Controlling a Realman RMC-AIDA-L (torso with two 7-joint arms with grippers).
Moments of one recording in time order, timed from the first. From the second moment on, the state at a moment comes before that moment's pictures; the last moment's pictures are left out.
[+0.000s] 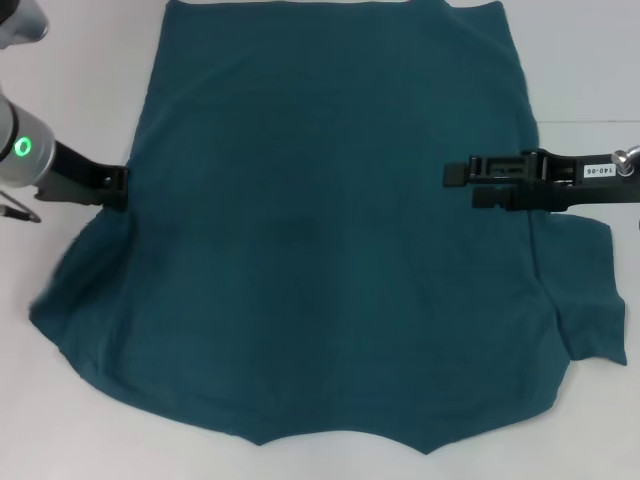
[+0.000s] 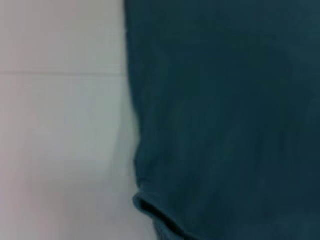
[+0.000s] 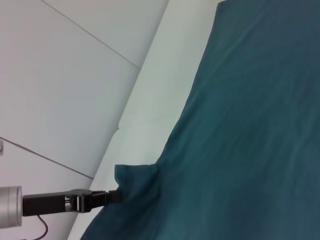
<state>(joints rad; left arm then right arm) -0.81 -2.05 0.93 1.01 2.86 1.27 -2.91 0.74 1.96 -0.65 -0.64 -2.12 -1.47 2.37</state>
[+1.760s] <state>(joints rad) -0.39 -2.13 0.70 1.02 2.10 1.69 -1.73 0.67 1.89 -0.63 -0.65 -2.14 -1.60 2.24</state>
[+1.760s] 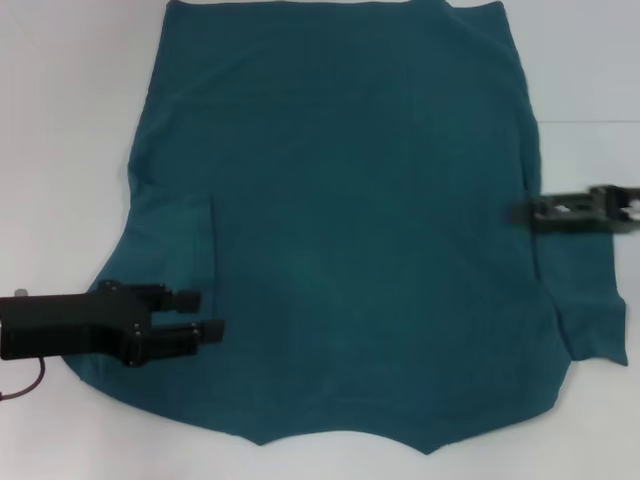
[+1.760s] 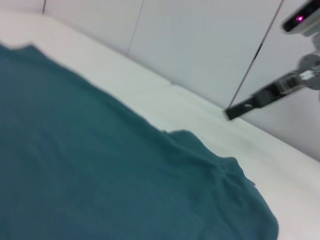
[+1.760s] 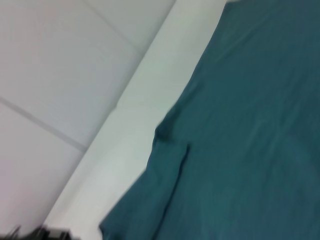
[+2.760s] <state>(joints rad) -0.44 -2.15 0.66 0.95 2.11 1.55 -1.88 0.53 1.83 -0.51 -0.72 -2.41 -1.58 2.56</state>
